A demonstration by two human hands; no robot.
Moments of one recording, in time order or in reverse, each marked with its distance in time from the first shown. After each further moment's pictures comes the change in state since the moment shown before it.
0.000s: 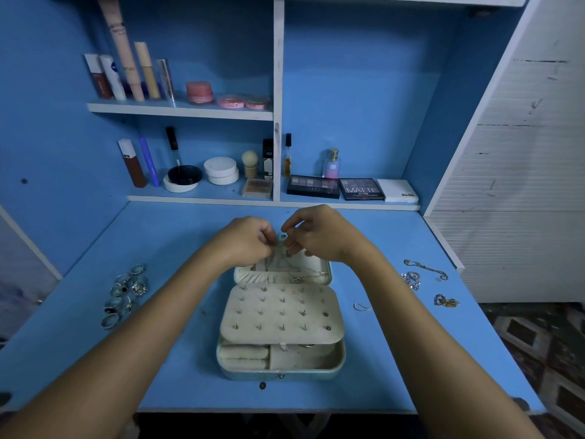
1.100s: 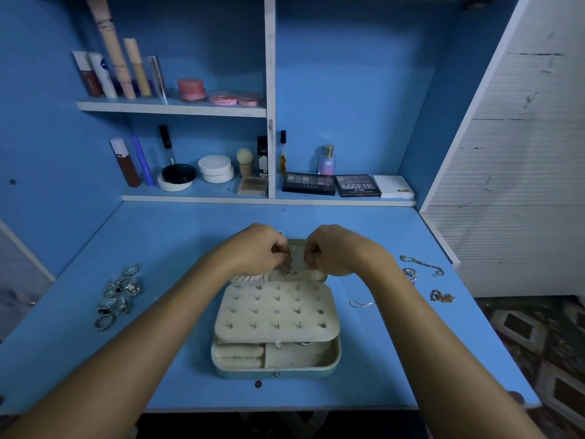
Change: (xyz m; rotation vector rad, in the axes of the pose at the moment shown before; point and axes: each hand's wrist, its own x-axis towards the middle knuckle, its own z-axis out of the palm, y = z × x) left_hand 0.006 0.006 0.020 0.213 -0.103 0.226; right_hand -0.013 0.013 -0.008 -0.579 -0.162 0.156
